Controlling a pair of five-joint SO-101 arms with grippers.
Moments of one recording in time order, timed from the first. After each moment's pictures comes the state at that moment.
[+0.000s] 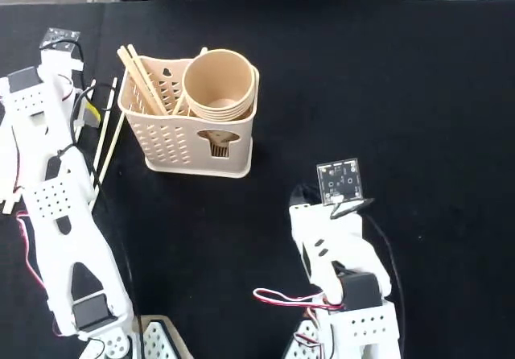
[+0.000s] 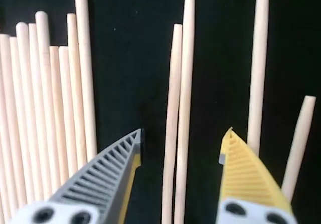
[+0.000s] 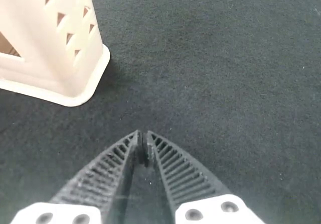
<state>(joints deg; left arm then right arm) -28.2 70.9 -76.6 85.9 -29.5 -8.6 -102.3 96.8 51.6 1.7</state>
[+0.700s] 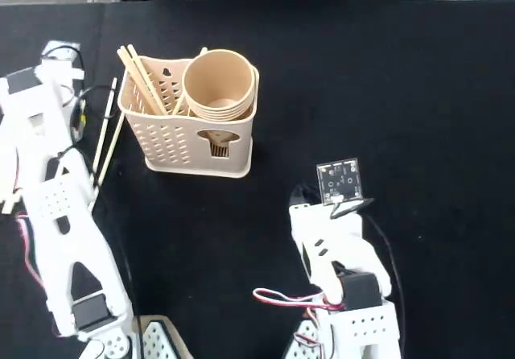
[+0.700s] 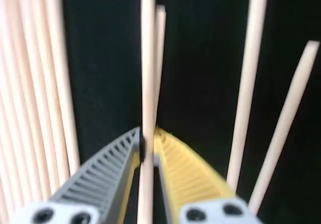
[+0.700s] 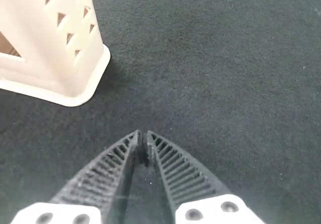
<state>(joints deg) -29.8 72.6 -81.7 99.6 -26.6 -8.6 -102.3 96.8 51.6 1.7</state>
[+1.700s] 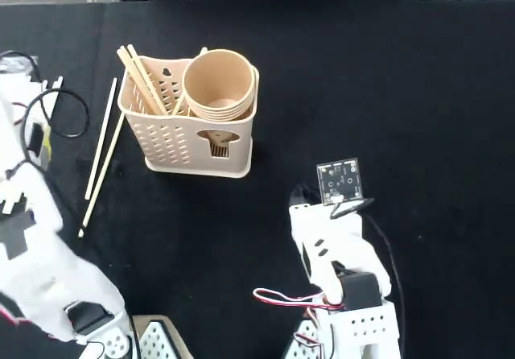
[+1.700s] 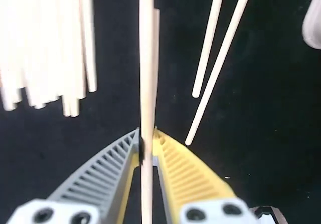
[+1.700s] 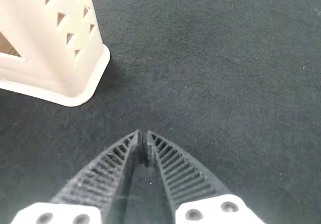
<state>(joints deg) -37.3 12.5 -17.2 99.4 -30.5 -8.6 -102.3 96.8 51.6 1.7</state>
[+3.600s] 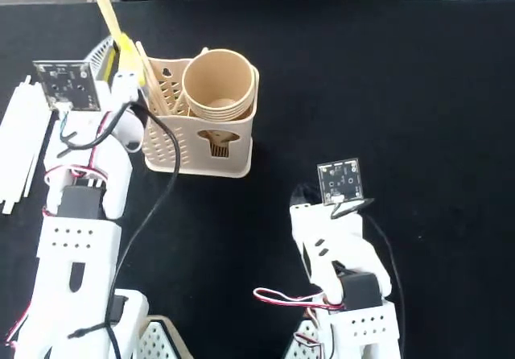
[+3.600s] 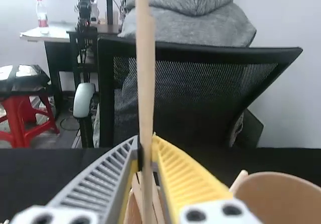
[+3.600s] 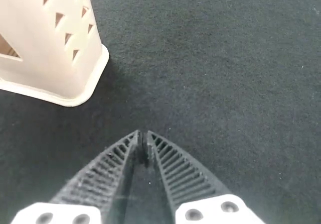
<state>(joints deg) -2.6 -49.9 48.5 11.9 2.1 -8.4 -102.3 96.8 51.6 1.7</state>
